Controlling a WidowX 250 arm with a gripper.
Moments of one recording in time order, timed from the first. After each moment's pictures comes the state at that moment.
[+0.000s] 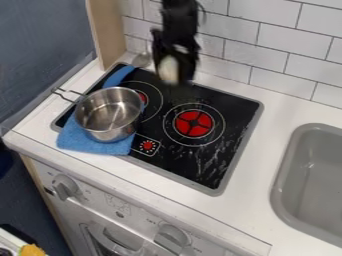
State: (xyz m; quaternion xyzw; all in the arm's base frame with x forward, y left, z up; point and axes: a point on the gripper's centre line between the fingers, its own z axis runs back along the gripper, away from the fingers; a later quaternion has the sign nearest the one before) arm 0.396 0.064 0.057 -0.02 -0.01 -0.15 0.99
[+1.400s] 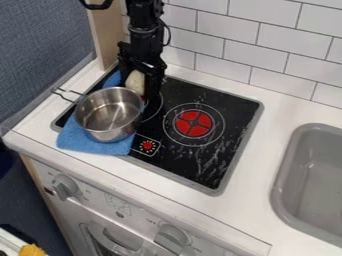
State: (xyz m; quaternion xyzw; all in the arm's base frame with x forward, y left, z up) arm 0.381 0.111 0.013 0.04 0.02 -0.11 0.99
